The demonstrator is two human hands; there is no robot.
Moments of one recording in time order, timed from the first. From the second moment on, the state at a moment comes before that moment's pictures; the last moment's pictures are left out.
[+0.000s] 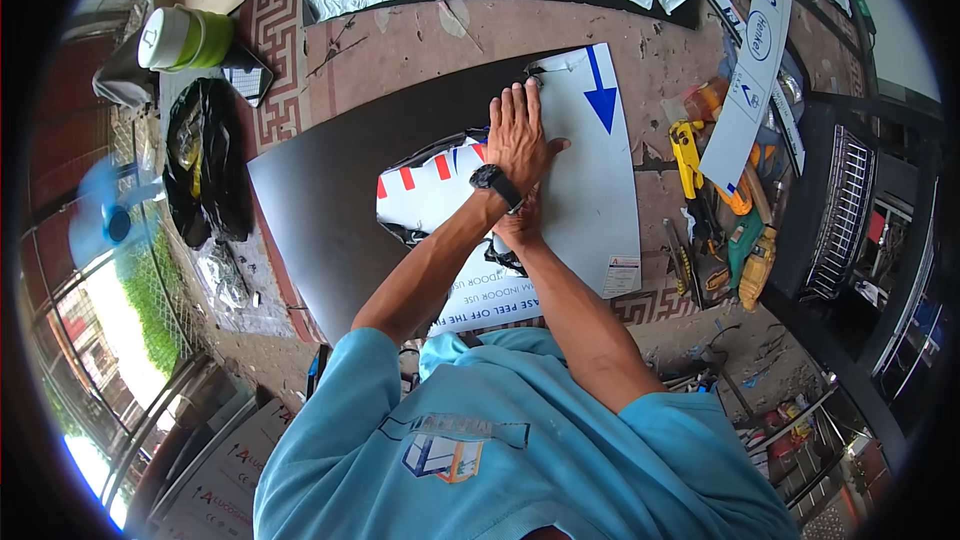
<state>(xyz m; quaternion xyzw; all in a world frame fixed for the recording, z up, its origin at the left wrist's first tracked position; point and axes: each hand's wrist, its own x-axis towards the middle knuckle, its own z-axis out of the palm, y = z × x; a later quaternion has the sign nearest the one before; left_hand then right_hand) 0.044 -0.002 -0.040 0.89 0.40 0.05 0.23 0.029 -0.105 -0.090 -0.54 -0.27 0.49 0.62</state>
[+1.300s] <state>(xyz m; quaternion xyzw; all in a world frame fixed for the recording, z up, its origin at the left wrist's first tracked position) 0.093 0.002 -0.007 0.72 0.49 0.21 0.45 0.024 -0.098 -0.088 -0.78 -0.56 0.13 0.24</state>
